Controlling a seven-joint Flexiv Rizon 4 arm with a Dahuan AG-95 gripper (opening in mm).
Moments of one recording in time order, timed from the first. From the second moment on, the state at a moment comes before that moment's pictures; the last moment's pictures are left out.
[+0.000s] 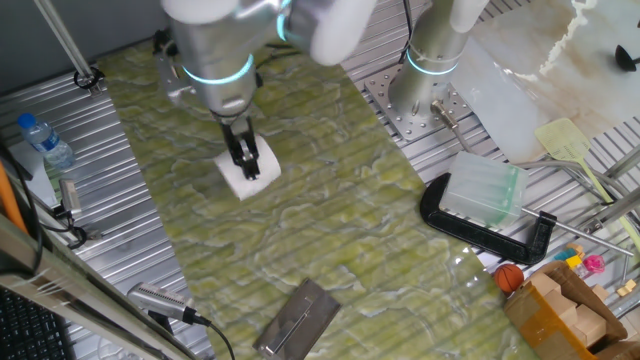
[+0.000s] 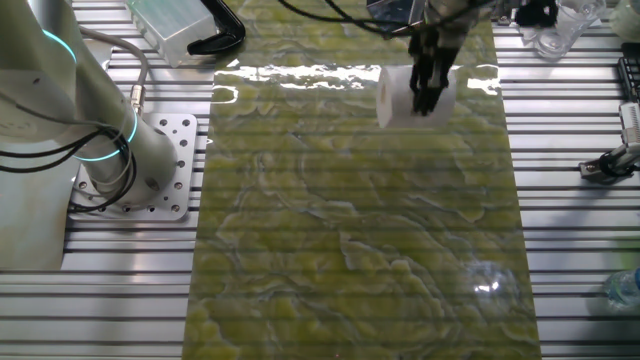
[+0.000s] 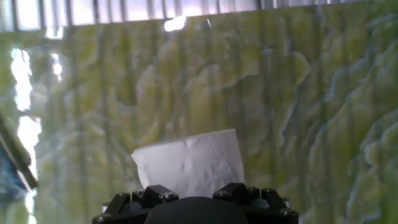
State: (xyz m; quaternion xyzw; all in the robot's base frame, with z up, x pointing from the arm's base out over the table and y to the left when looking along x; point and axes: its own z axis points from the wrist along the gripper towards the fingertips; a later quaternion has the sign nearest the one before) arm 0.523 0.060 0.153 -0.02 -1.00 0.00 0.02
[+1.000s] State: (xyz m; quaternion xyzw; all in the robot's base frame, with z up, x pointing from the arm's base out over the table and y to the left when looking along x) arm 0.533 0.053 0.144 0.08 -1.00 0.03 -0.03
